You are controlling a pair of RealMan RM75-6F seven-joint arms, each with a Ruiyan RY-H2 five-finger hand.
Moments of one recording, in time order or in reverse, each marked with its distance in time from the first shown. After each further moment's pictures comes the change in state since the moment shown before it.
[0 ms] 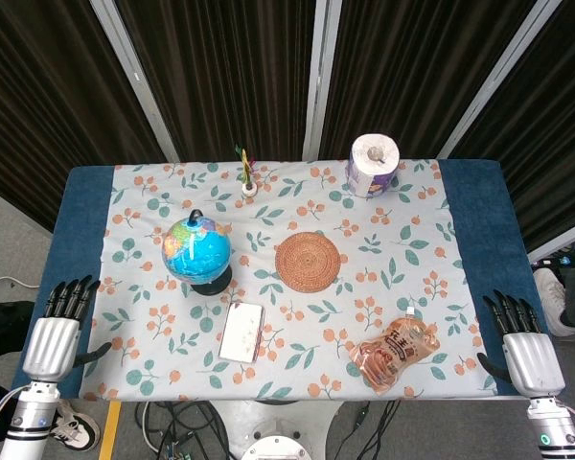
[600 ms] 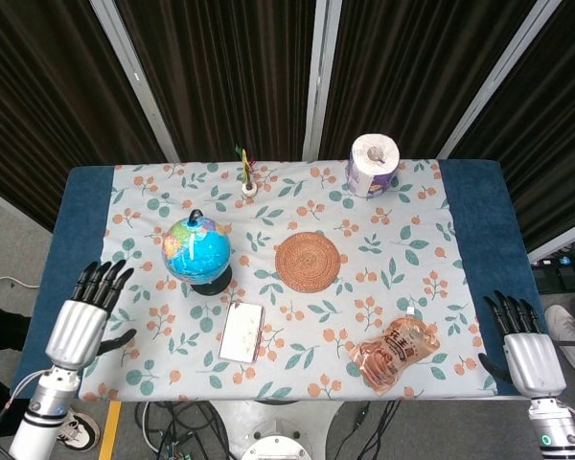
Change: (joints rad) left arm -0.102 0.029 -0.036 -0.103 0.147 -0.007 0.090; right arm -0.001 0.002 0.000 0.007 0.004 -0.001 0.005
